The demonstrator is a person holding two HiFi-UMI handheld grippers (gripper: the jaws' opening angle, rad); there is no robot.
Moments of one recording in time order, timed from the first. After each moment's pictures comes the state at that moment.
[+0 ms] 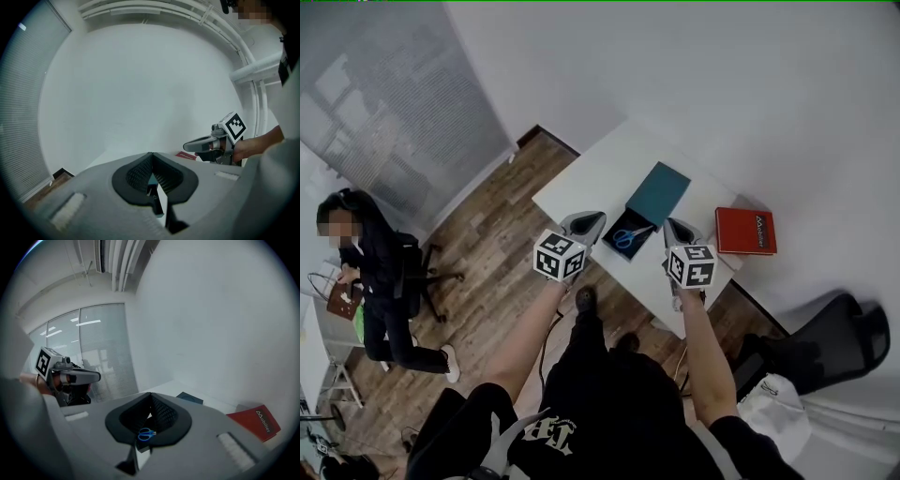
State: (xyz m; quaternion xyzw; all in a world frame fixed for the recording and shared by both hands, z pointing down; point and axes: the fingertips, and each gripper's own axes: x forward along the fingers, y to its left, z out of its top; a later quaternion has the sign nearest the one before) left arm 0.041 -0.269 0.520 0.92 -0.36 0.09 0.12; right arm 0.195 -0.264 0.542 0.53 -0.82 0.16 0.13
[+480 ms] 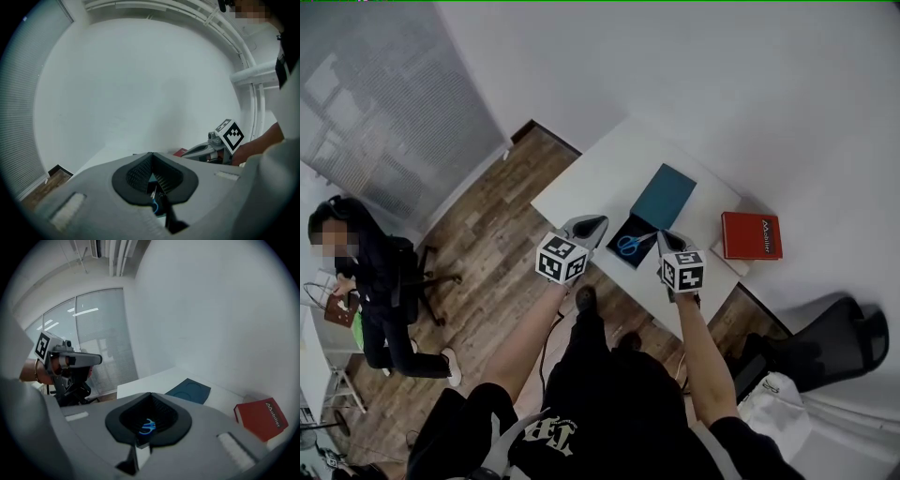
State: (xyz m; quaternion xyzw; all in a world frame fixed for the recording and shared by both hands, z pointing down) left arm 0.027 -0.306 0.552 0.93 -0.34 0.10 0.13; right arm 0.165 -0.288 0.612 0.51 -0.81 0.20 0.20
